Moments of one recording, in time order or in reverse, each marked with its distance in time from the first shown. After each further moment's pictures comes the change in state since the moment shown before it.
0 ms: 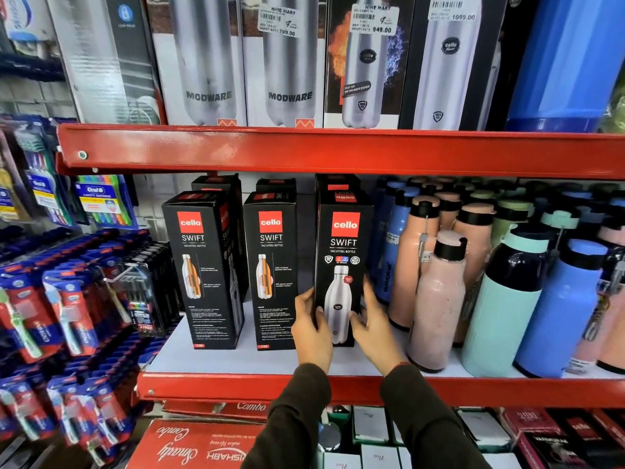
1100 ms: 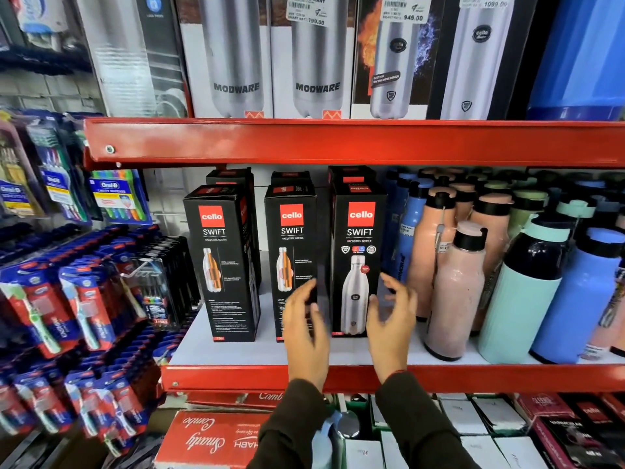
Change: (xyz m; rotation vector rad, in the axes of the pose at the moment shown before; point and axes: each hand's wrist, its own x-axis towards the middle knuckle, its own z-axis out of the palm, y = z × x) left_hand -0.018 0.016 -0.063 0.135 0.027 0.324; right_hand -0.022 -0.021 0.033 -0.004 0.560 -0.052
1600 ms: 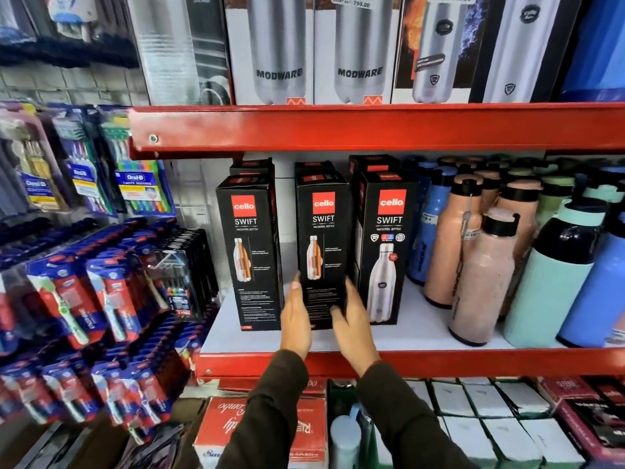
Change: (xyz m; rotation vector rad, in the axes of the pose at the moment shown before) left_hand 0.040 -0.043 -0.050 -0.387 -0.186 -0.543; right_hand -0.052 -0.030 0.075 0.002 -0.499 0.179
